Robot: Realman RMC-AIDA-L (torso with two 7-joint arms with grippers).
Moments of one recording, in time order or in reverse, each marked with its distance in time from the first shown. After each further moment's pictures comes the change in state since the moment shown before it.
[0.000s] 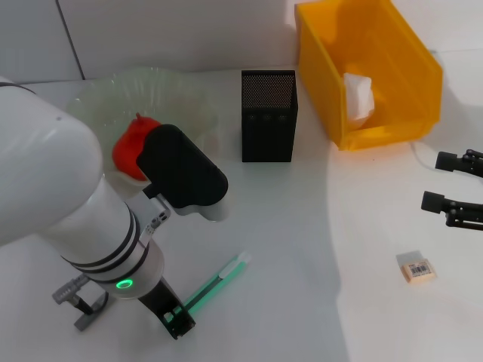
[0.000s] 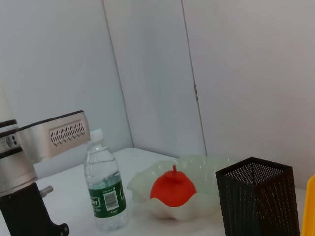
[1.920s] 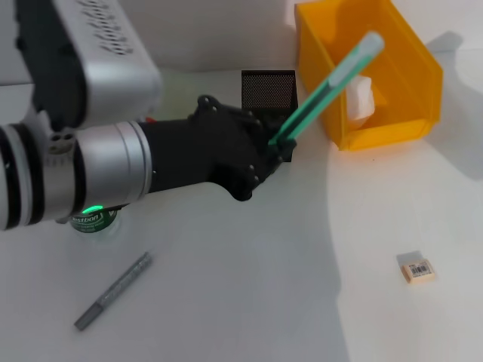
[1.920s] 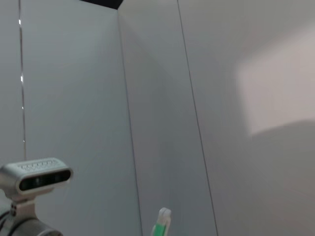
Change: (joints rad) left arm 0.461 0.010 -0.230 0.436 -0.583 -0.498 0.795; right arm -0.022 -0.021 0.068 0.045 0.350 -0.266 0.041
